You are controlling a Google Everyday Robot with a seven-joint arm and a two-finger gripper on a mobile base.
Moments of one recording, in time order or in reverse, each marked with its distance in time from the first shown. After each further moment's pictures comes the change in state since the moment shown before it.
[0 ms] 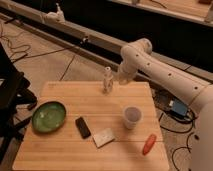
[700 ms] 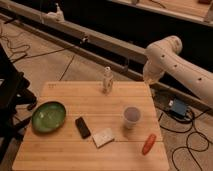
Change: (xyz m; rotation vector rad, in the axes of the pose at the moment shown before) arm 0.030 0.138 -0.059 -0.192 0.131 0.287
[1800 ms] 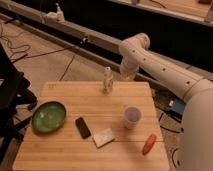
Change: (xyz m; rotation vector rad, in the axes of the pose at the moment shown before) arm -0.044 -0.126 0.033 0.081 -0.123 -0.268
